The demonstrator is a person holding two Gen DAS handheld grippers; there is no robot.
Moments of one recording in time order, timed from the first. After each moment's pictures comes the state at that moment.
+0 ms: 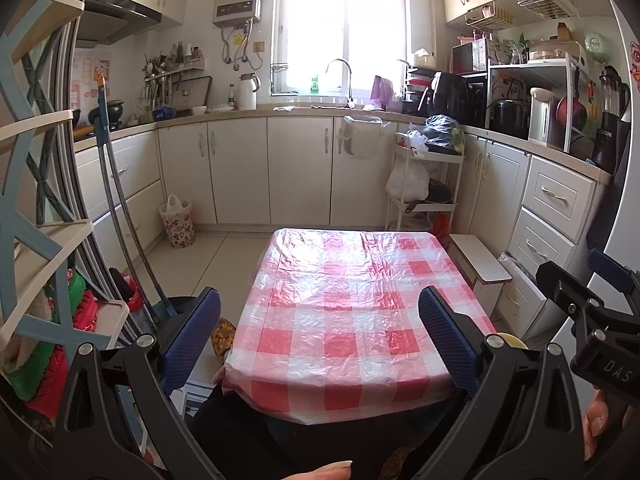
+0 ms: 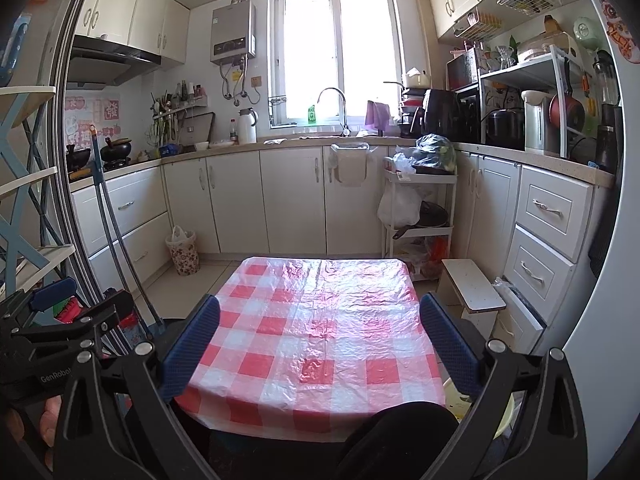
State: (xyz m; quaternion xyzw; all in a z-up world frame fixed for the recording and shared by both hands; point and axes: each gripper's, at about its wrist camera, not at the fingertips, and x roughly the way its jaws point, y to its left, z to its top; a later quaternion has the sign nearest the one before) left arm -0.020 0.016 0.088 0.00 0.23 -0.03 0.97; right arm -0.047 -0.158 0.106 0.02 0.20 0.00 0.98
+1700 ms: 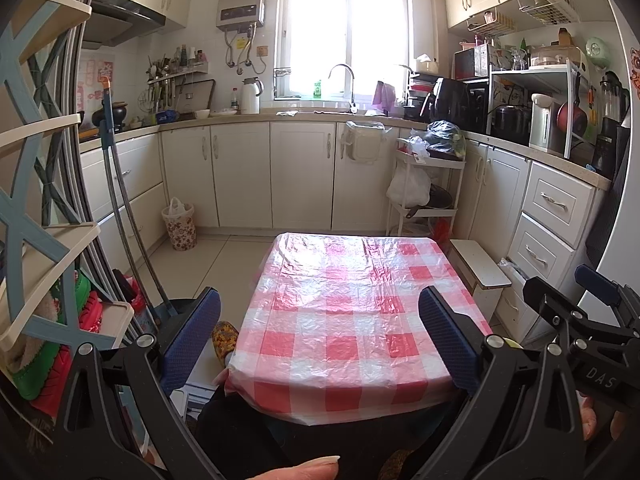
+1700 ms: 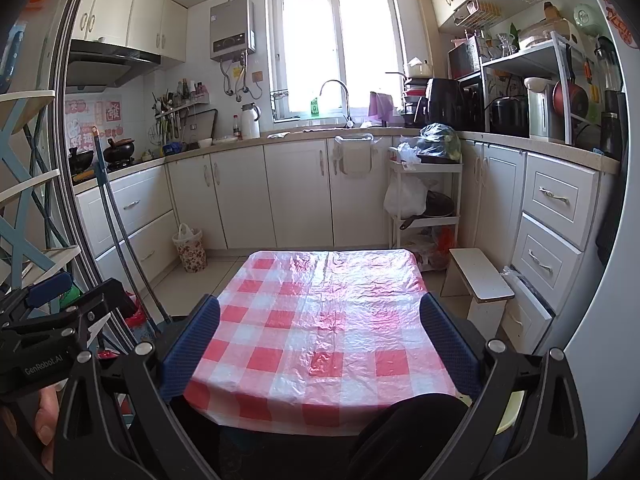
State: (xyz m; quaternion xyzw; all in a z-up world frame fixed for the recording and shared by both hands) left arm -0.025 0.021 0.094 -0.01 0.22 -0.03 0.98; right arm -0.043 -0.158 0.106 0.04 0.21 0.01 0.98
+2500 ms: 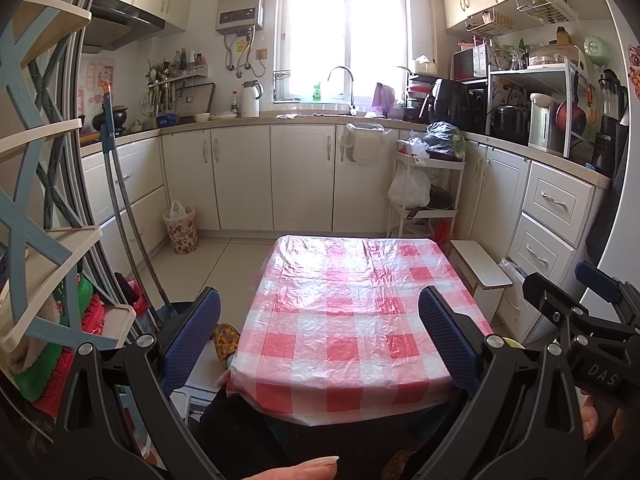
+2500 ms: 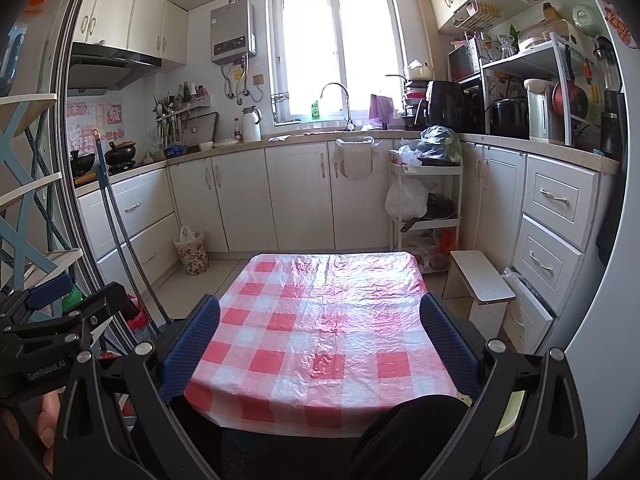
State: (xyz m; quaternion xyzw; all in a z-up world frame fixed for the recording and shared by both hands) left arm -0.028 0.023 0.097 -0.01 0.21 -0.03 0.98; right arm -0.044 -0.157 0.110 0.04 0.21 0.02 0.98
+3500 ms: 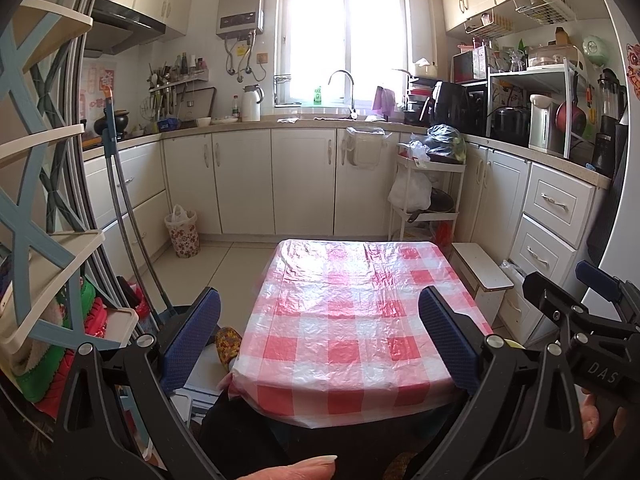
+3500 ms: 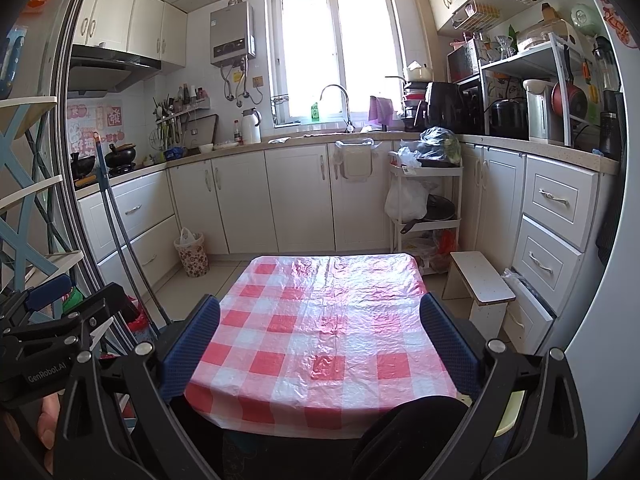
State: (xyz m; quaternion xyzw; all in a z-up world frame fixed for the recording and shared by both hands) left arm -0.029 0.026 0.100 0.00 0.21 -0.03 0.98; right arm -0.045 -0.155 0.112 0.04 0.20 0.01 0.98
